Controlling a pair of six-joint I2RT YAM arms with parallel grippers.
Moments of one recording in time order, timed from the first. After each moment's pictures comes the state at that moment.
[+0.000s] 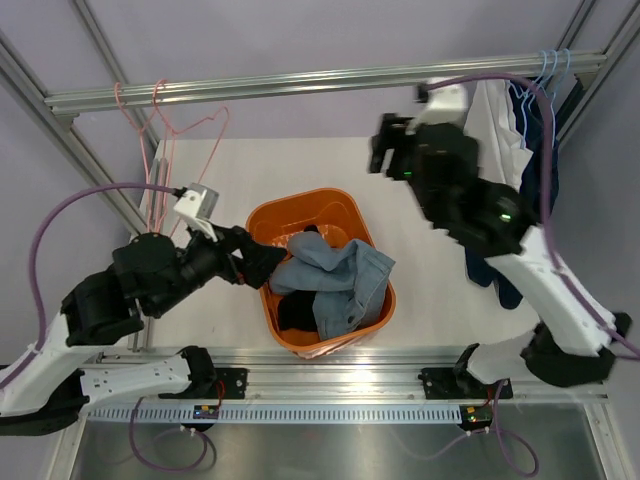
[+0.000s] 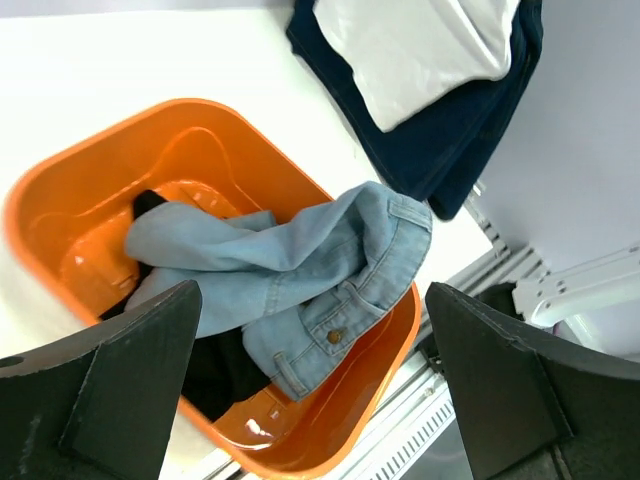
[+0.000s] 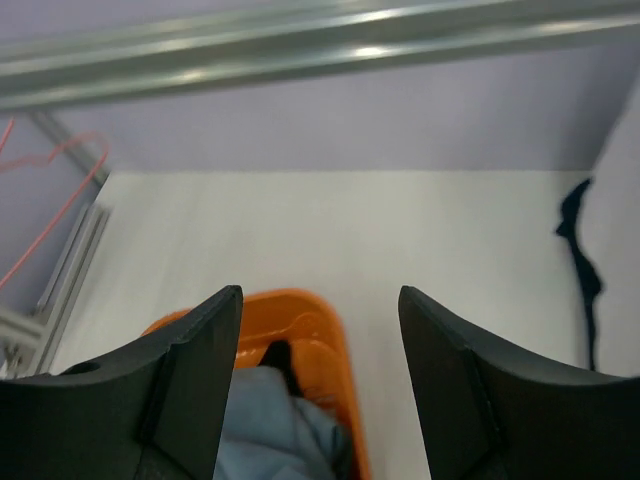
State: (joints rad) left arm -1.09 0.75 1.36 -0.82 -0.37 -0.51; right arm 0.97 1.46 1.96 -0.71 0.72 0.31
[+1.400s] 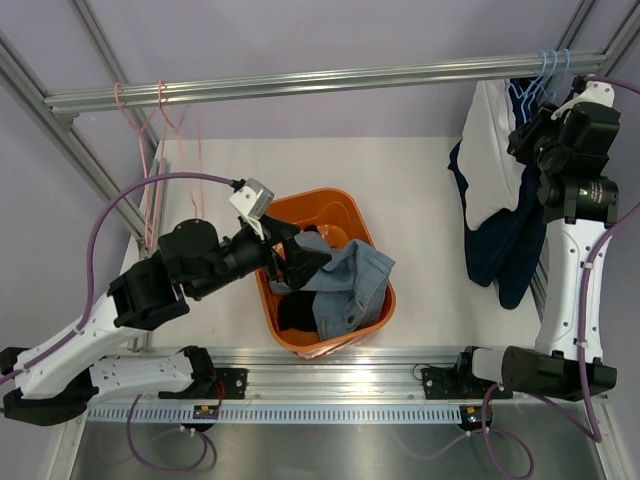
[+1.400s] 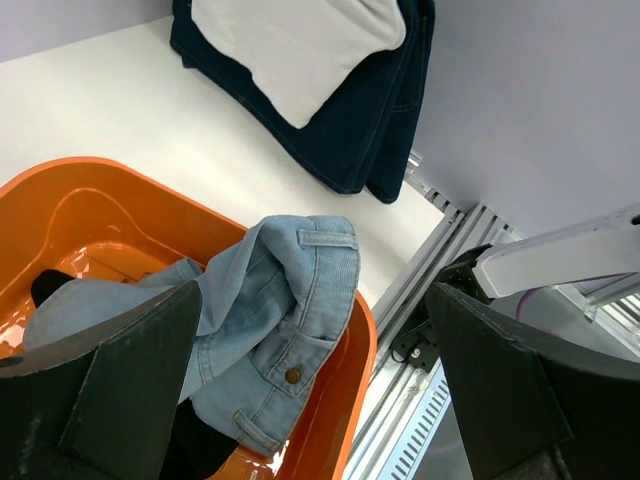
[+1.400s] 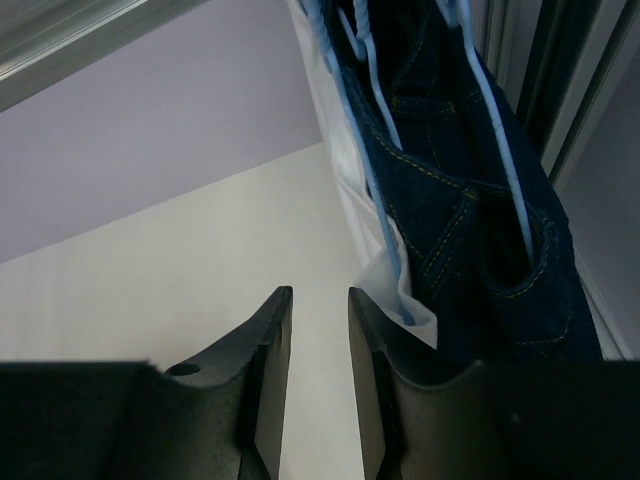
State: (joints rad) left arm -1.09 0.91 1.29 -0.52 -0.12 -0.36; right arm -0.18 1.28 1.70 -0.68 -0.06 0.27
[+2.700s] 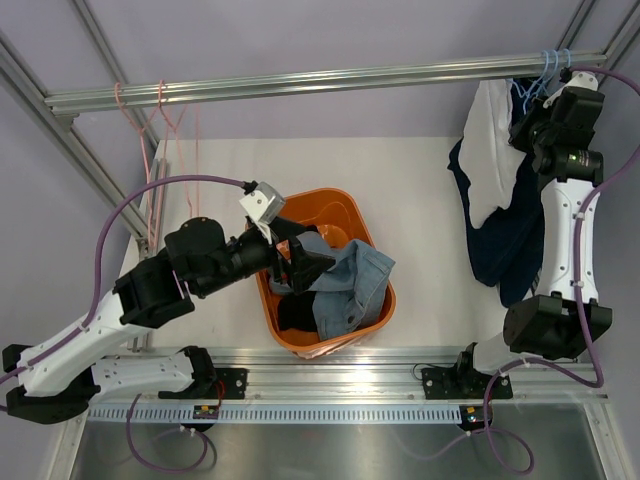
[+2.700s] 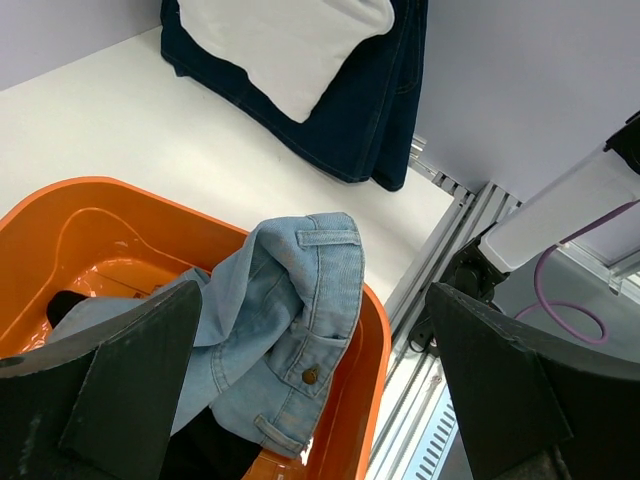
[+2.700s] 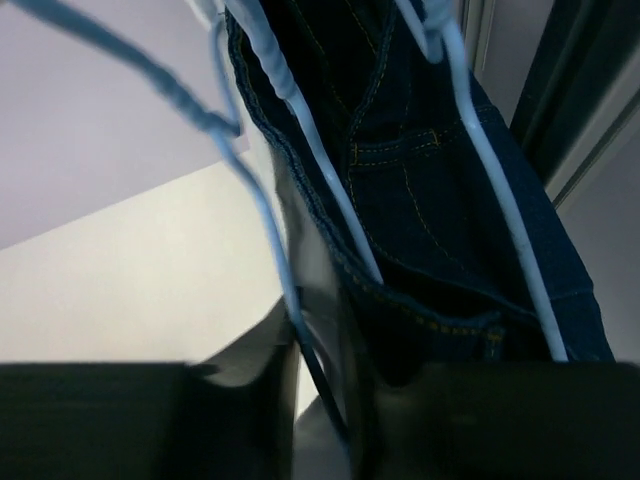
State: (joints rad) left arm -1.09 0.93 1.29 -0.50 -0.07 -0.27; right arm -0.23 1.50 1.75 -0.60 -0.06 0.24
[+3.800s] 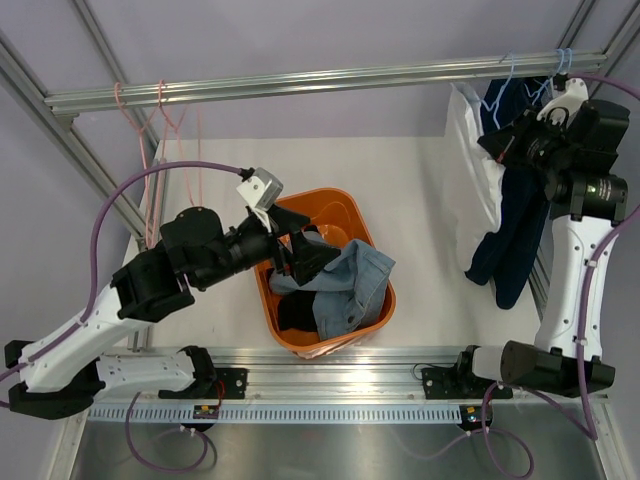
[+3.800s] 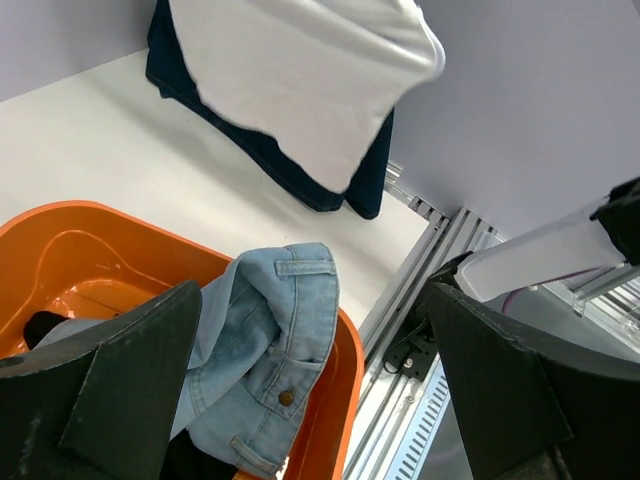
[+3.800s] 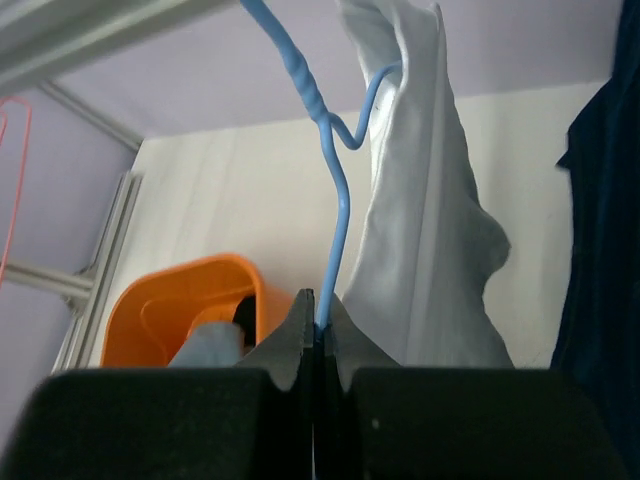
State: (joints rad) left arm -1.09 0.96 1.38 -0.51 -0.07 -0.32; right arm -0.23 1.34 1.80 -0.74 -0.55 0.27
